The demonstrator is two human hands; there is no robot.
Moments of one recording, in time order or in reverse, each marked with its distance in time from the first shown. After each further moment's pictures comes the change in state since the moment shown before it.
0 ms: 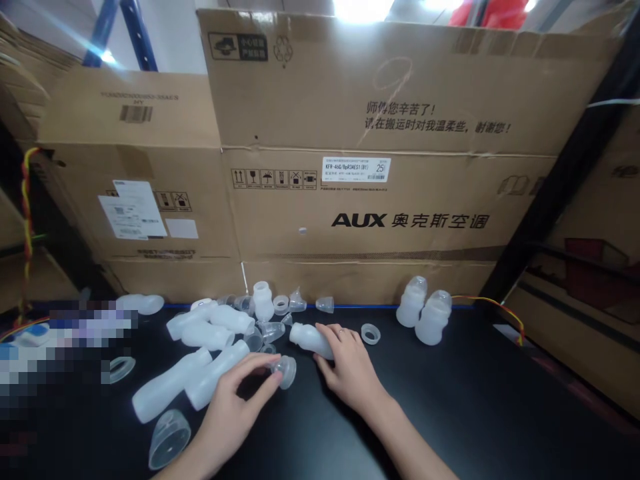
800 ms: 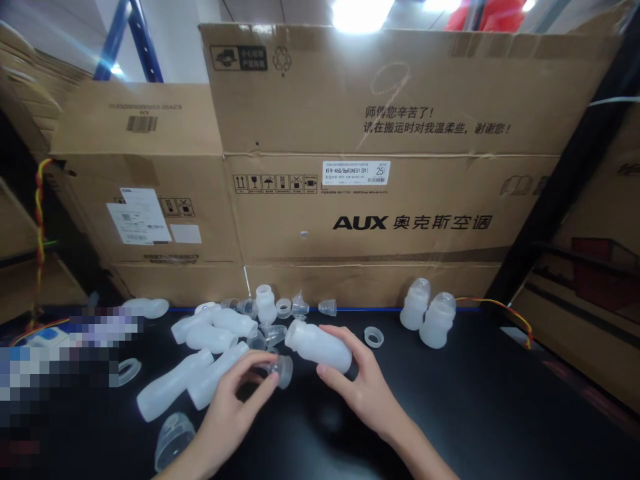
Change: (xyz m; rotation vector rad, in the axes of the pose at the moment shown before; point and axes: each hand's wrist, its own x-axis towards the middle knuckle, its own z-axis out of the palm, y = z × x) left_hand 0.001 0.005 -0.006 0.005 0.006 -0.012; right_hand -0.012 -0.026 -0.040 0.801 0.008 0.220
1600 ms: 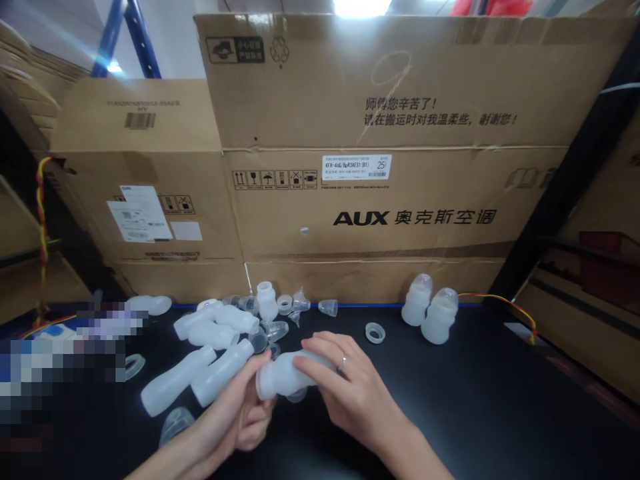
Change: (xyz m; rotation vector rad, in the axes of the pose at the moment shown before) left_hand 0.004 0.029 0.000 -0.626 -0.435 -0.850; right_hand -0.004 -0.015 0.006 -0.658 0.049 -0.823
